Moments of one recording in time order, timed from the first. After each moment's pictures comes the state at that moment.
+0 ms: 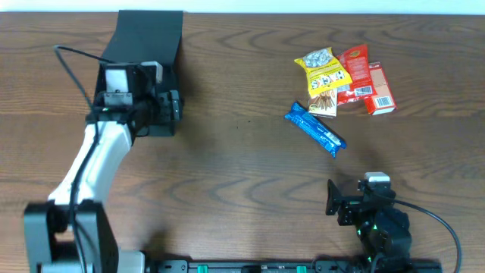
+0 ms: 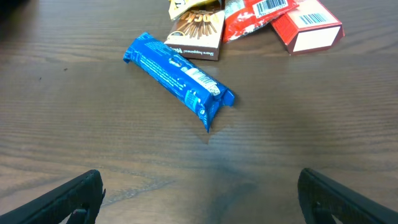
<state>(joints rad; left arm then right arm) -0.02 1.60 1.03 -0.39 0.26 -0.09 0.17 0.01 0.16 -0.65 0.06 0.15</state>
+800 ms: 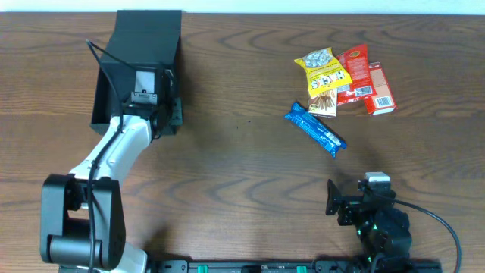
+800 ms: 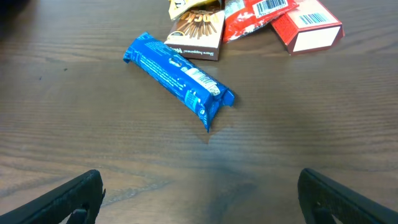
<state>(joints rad) -0.13 1.70 1.03 -0.36 0.01 -0.17 0.17 0.01 0.16 -0.65 0.06 0.15</state>
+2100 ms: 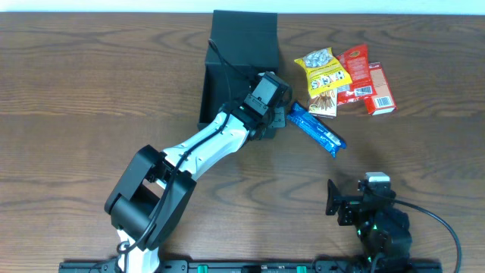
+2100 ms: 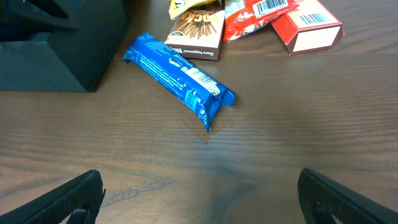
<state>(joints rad) -0.69 1.96 1.36 -0.32 0.01 -0.70 0.17 0.01 0.16 -0.65 0.06 0.15</state>
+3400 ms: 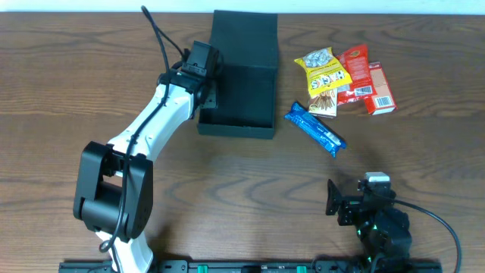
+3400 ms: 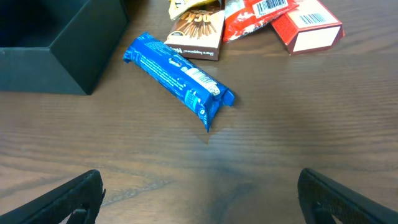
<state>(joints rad) -0.35 1.90 1.42 -0.66 -0.20 -0.27 0.17 0.01 0.16 -0.65 0.06 0.15</state>
